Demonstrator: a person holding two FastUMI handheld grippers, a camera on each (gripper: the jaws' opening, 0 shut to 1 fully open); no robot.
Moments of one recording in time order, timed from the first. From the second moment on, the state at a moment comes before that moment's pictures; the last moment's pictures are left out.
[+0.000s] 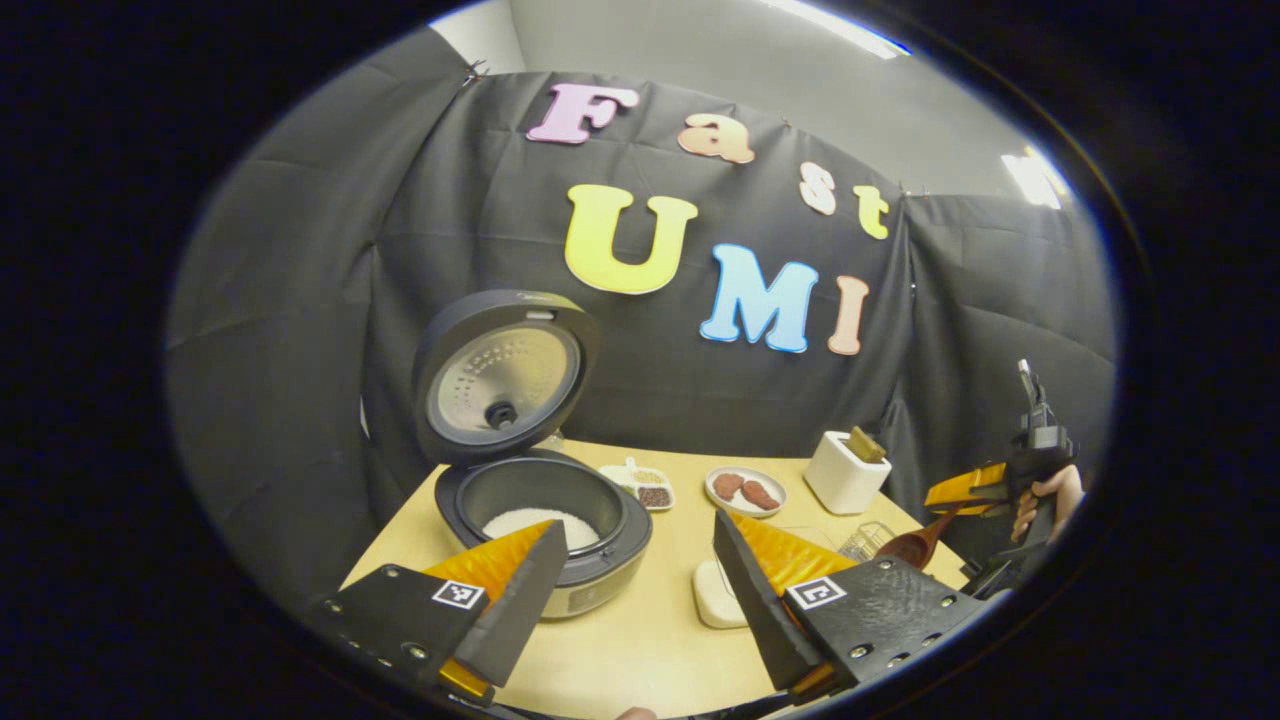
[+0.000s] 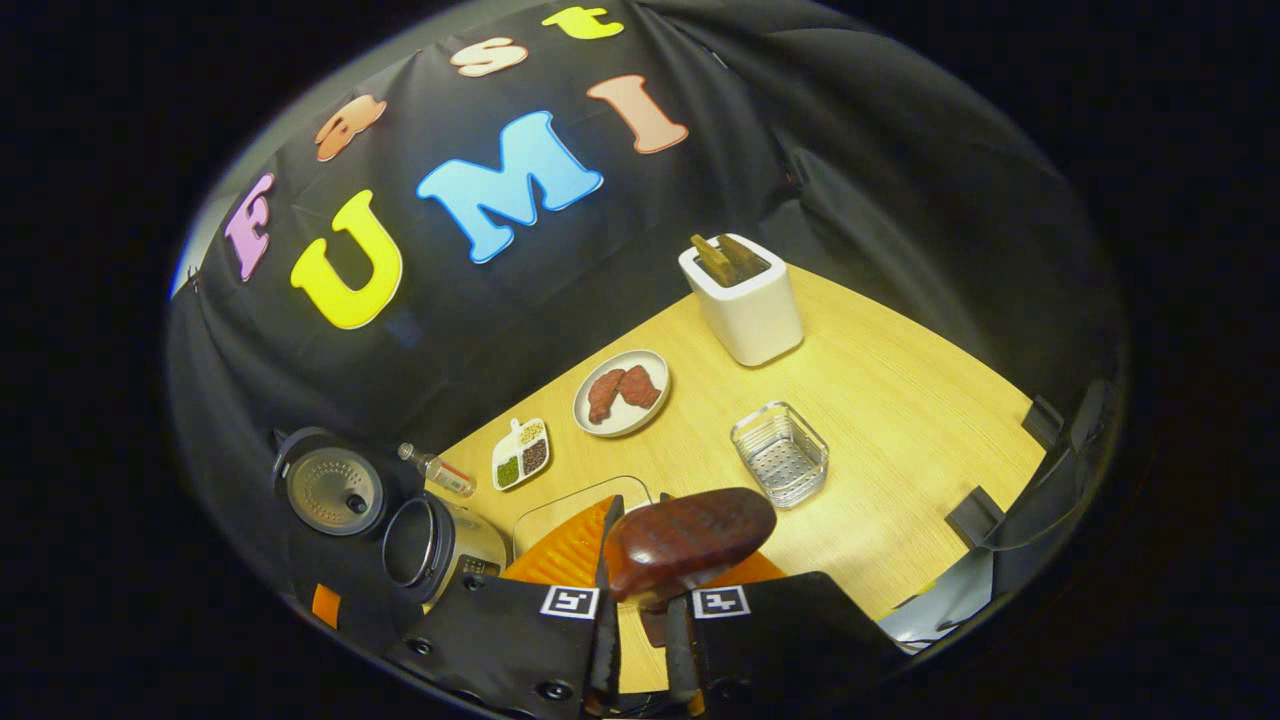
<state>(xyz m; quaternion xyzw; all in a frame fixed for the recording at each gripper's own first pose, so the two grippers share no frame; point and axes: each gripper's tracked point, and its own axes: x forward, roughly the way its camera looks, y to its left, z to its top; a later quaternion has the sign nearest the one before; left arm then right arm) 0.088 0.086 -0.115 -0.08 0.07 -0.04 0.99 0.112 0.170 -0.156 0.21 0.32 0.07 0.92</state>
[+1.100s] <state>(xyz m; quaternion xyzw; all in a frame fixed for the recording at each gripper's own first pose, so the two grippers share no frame) 0.031 0.193 -0.155 -0.13 0.11 0.12 0.98 0.215 0.268 -0.247 -0.02 0.33 0.12 0.94</state>
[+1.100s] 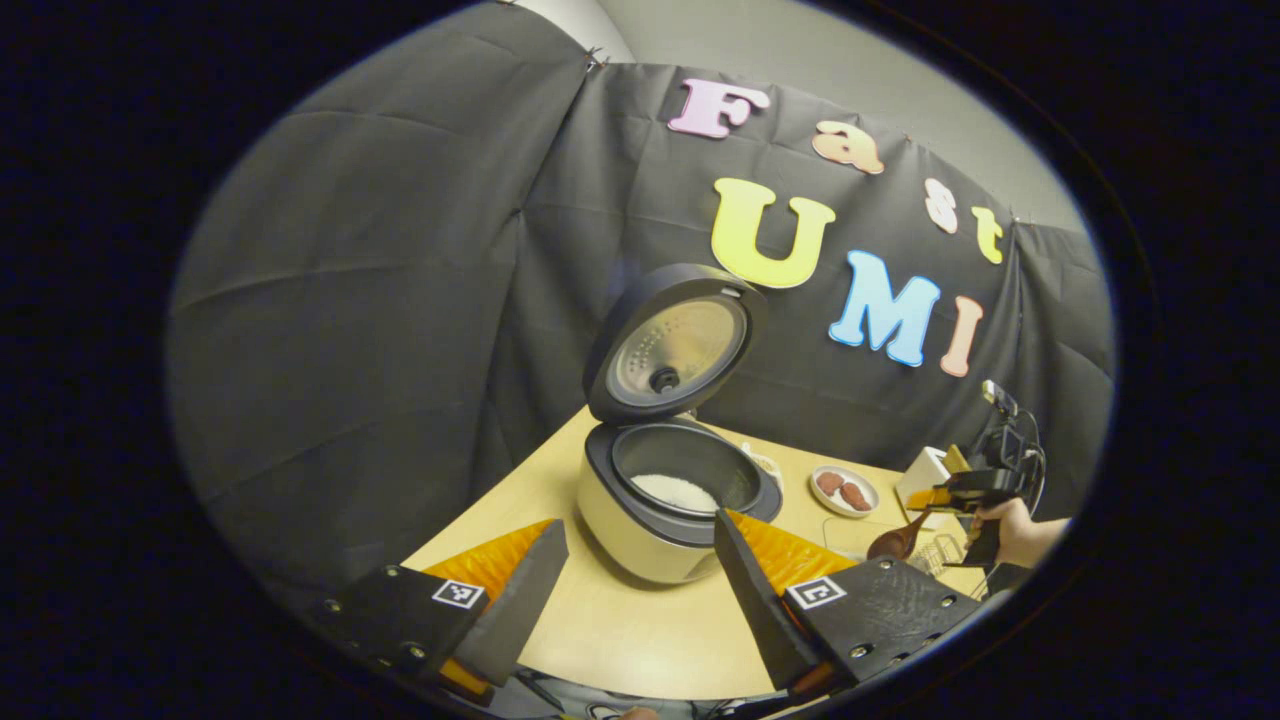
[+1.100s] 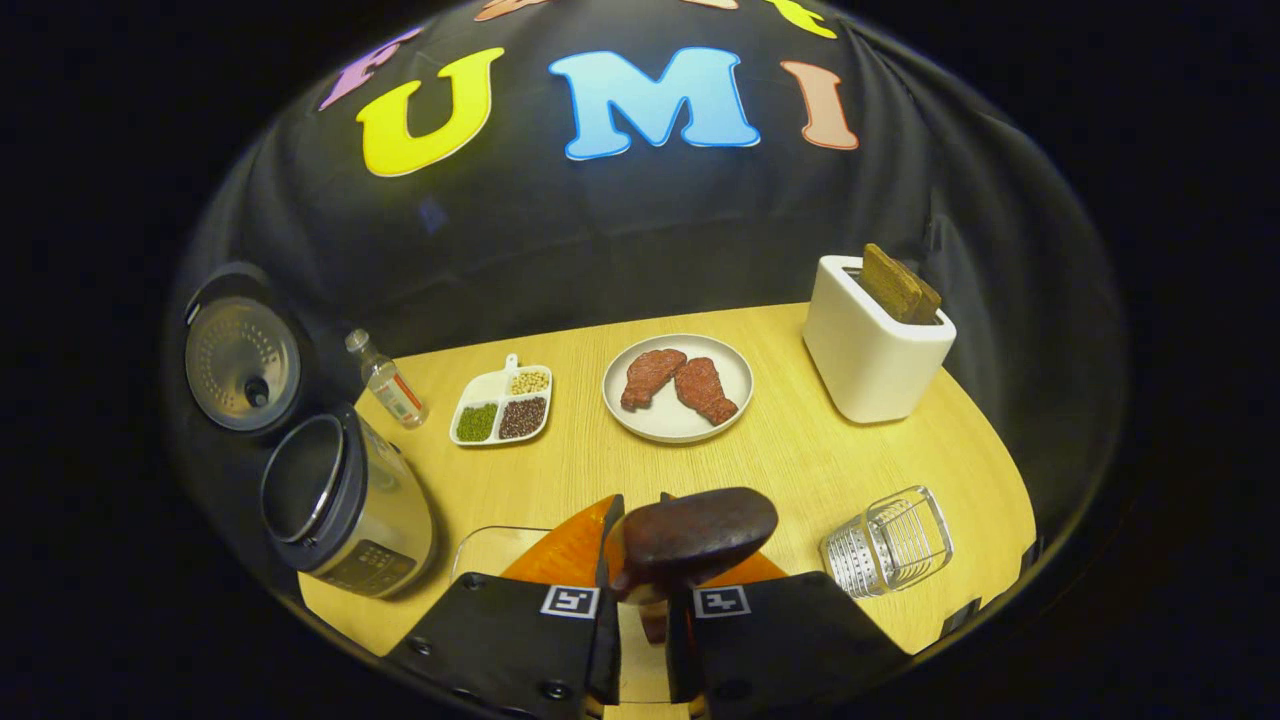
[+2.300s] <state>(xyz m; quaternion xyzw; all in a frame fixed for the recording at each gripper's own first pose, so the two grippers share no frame) -0.021 0.191 -0.149 -0.11 0.09 0.15 0.98 0.165 0.318 -0.288 0.03 0.44 0.18 0.88</state>
